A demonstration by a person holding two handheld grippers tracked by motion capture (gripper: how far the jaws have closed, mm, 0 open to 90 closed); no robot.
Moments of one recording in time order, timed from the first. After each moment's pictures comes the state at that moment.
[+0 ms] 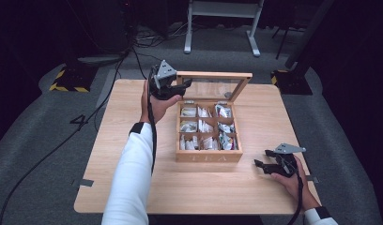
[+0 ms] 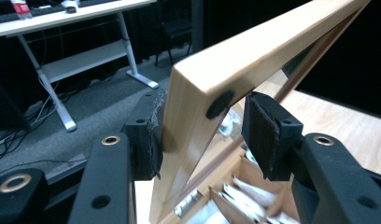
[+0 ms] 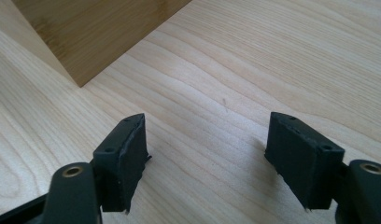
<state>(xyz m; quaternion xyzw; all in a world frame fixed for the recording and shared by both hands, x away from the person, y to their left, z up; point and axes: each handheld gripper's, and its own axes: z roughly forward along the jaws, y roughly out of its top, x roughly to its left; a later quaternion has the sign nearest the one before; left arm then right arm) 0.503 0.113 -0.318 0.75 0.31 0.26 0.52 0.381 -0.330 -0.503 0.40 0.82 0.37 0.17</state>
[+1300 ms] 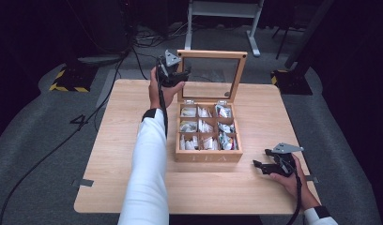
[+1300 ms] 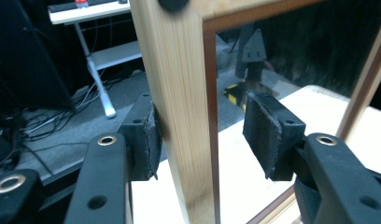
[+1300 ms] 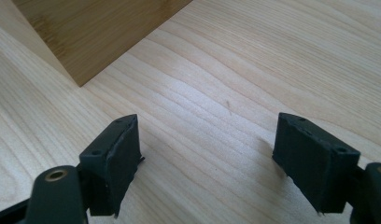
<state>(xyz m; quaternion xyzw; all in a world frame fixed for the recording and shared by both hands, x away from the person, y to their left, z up) 0.563 0.099 -0.330 0.72 0.38 0.31 0.49 0.384 -0.326 -0.504 0.39 0.83 0.37 0.18</state>
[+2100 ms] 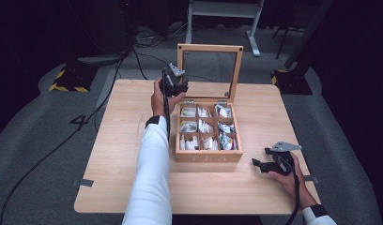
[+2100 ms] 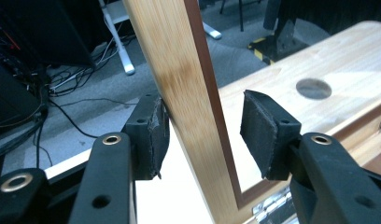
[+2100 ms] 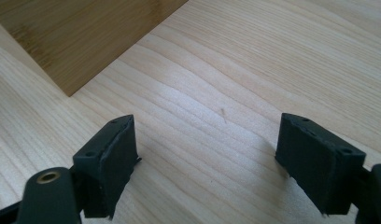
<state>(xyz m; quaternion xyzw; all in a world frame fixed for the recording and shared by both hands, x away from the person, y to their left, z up) 0.577 0.089 -0.384 0.75 0.42 0.31 0.40 0.389 -0.322 -0.504 0.40 0.82 0.36 0.18</state>
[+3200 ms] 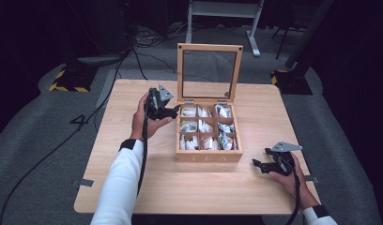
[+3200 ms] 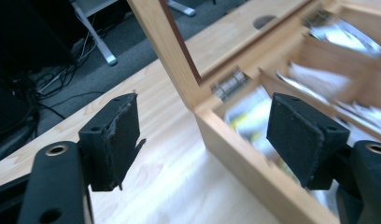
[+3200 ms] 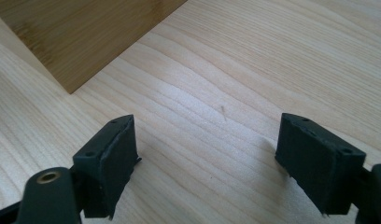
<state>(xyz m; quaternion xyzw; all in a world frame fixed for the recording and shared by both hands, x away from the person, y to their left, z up) 0.481 0.130 -0.387 0.81 0.35 0.30 0.36 0.388 -0.323 -0.504 0.40 0.82 0.36 0.18</state>
